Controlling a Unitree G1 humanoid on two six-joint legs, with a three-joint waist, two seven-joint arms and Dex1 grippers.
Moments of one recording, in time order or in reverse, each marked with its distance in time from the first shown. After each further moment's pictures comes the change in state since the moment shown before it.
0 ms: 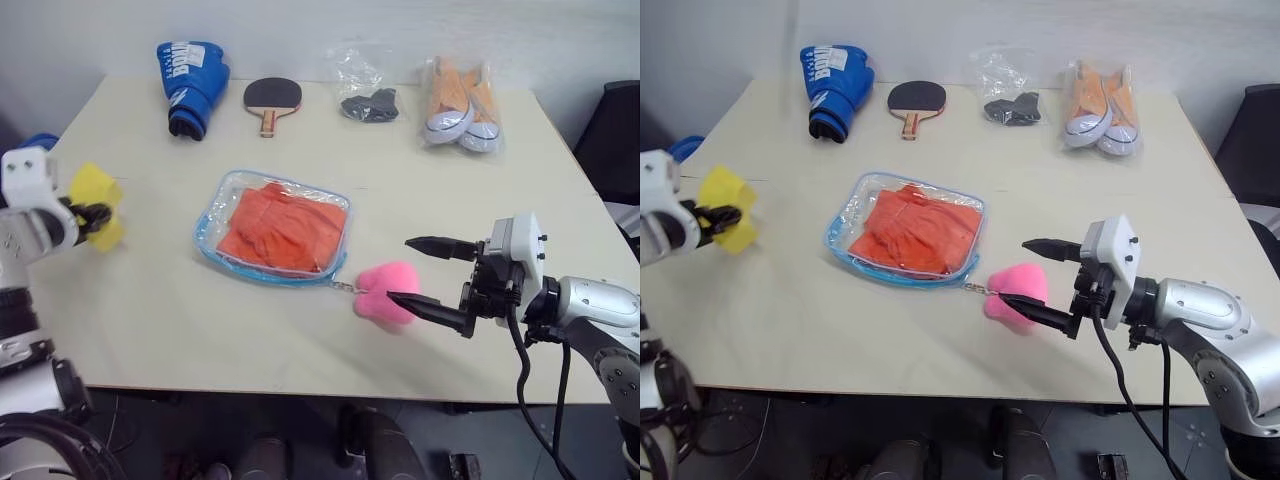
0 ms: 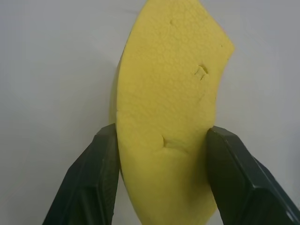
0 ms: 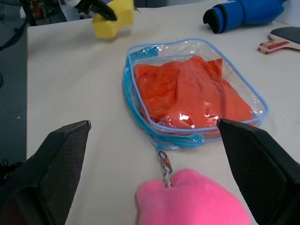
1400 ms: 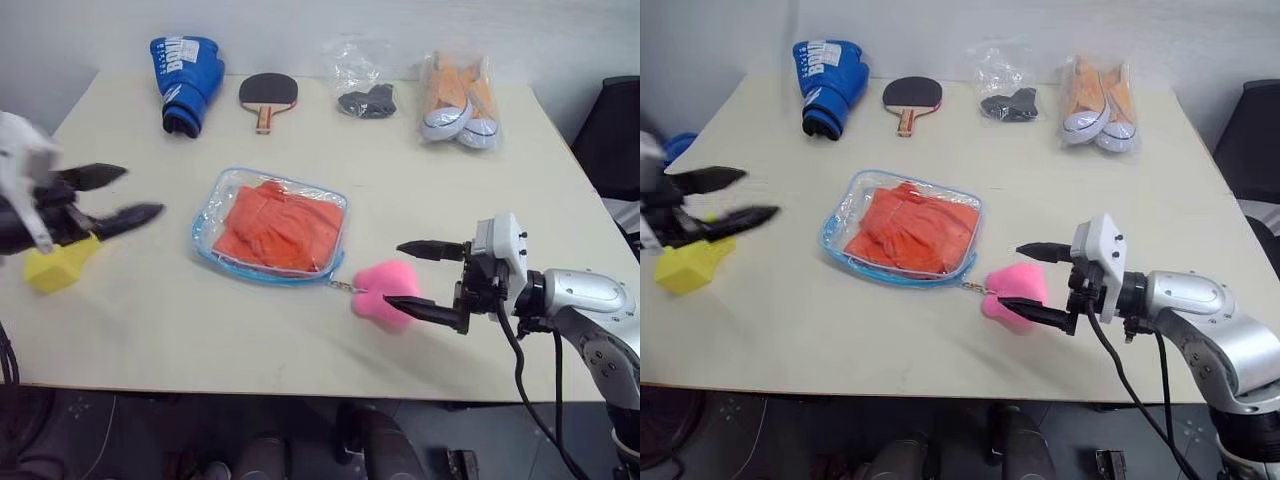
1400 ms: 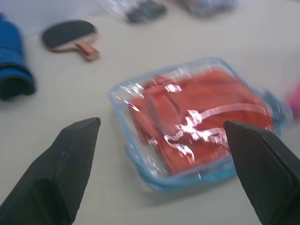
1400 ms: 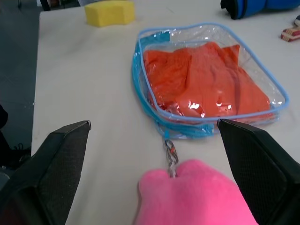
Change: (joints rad) left arm 0.284 0.256 -0.108 -0.469 -0.198 -0.588 -0.767; right arm -0.038 -0.016 0.064 0.073 -0.086 -0.031 0.099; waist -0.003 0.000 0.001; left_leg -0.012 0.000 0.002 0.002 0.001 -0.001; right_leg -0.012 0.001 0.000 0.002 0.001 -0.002
